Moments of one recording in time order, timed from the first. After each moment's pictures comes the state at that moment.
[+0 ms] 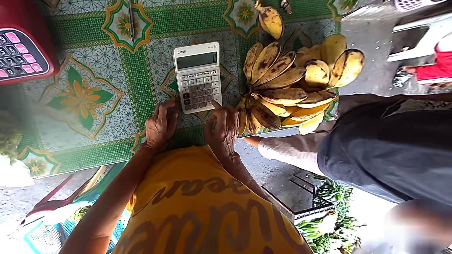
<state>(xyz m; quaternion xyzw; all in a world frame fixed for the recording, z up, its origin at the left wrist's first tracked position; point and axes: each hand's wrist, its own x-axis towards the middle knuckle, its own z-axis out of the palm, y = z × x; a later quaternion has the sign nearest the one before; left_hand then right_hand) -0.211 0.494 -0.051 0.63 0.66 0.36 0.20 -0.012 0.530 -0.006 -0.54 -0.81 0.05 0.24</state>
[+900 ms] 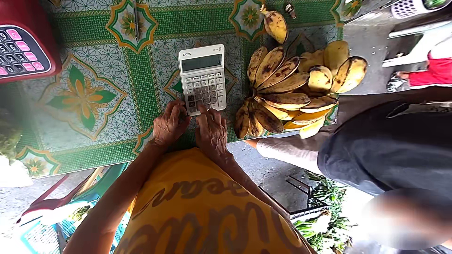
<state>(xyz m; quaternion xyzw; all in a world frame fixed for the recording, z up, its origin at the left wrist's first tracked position) -0.201 0.505 -0.055 0.66 0.63 0.37 0.19 -0.038 0.528 -0.012 -0.48 -0.86 0.07 0.16</state>
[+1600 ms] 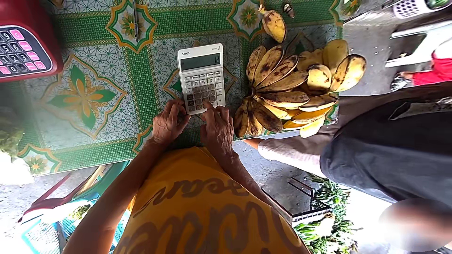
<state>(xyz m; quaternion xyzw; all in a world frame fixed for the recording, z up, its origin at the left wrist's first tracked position) -0.200 0.510 -0.061 0.65 0.63 0.38 0.18 -0.026 0.534 -0.003 -0.50 -0.85 0.06 0.16</state>
